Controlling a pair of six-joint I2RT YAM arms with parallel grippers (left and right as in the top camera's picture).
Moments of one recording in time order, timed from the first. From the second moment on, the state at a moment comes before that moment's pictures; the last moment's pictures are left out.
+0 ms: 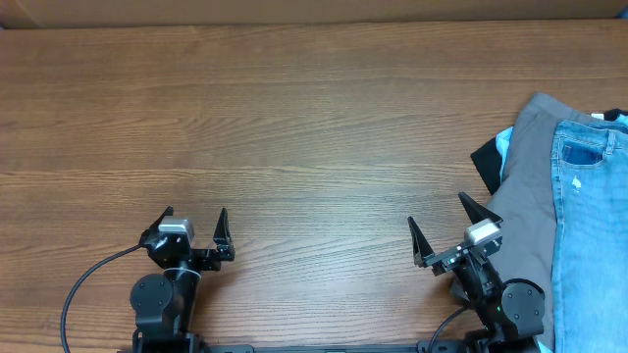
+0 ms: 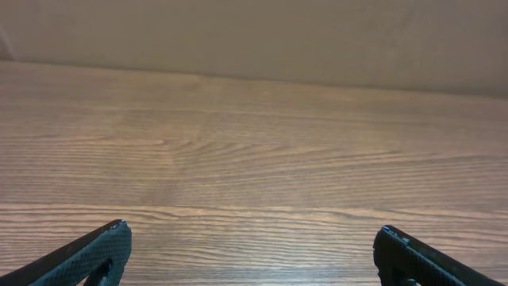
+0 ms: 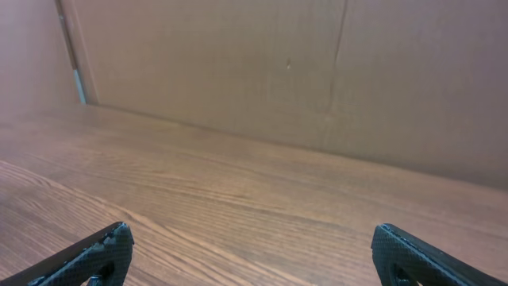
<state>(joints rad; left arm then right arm) 0.06 0.14 0.02 -0.06 0.14 -0.10 0.18 0.01 0.02 0.02 -0.25 -0.04</state>
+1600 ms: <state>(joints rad) 0.06 1.17 1.22 -0.80 0.22 -0.15 0.18 1.32 1.37 -0.94 -0.39 0.16</state>
